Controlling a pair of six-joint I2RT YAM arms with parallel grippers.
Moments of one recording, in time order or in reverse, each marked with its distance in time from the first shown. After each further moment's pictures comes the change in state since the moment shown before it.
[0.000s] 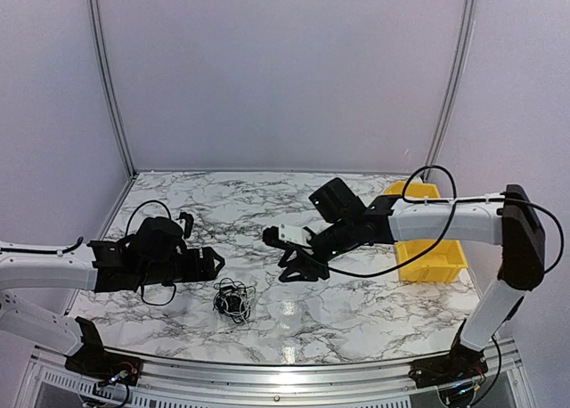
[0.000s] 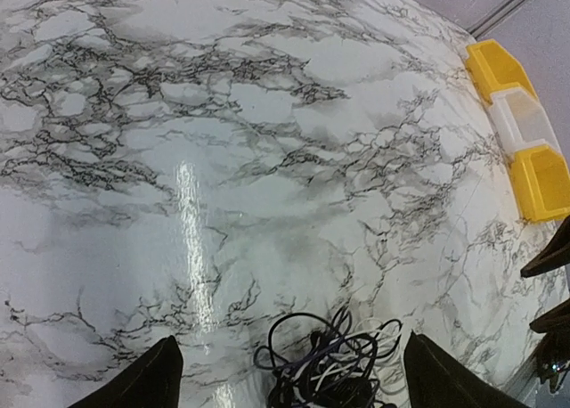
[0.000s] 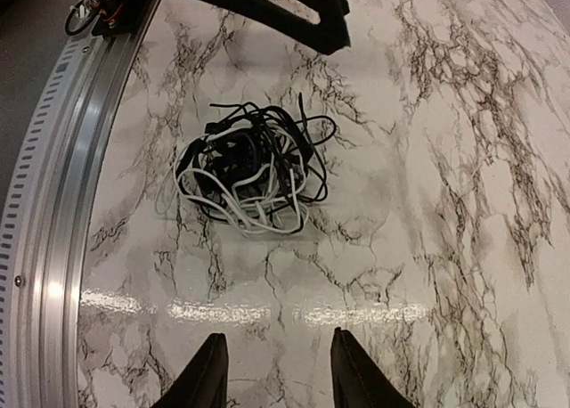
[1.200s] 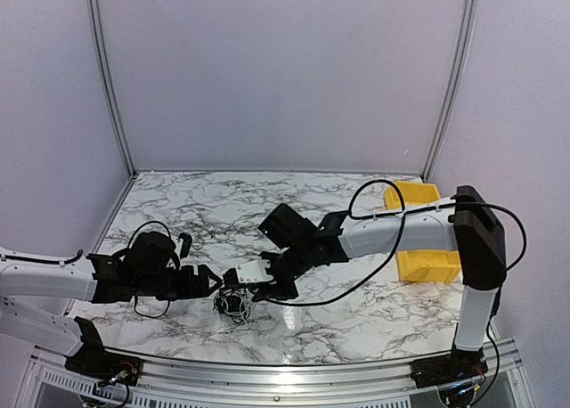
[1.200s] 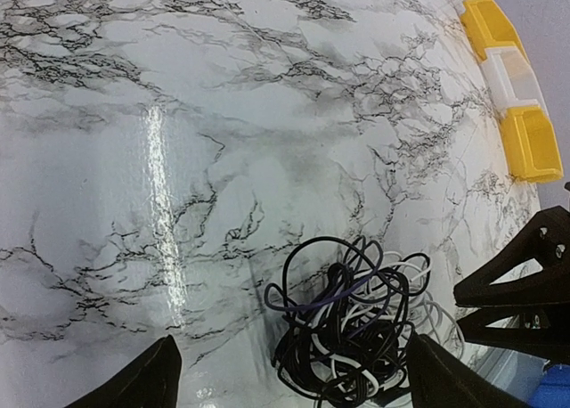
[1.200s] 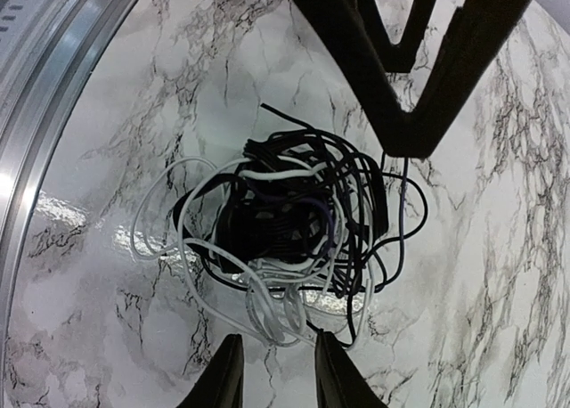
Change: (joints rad) left arm 0.050 -0.039 -0.164 0.062 0.220 -0.047; right arm 0.204 0.277 0.232 -0.056 0.203 -0.236
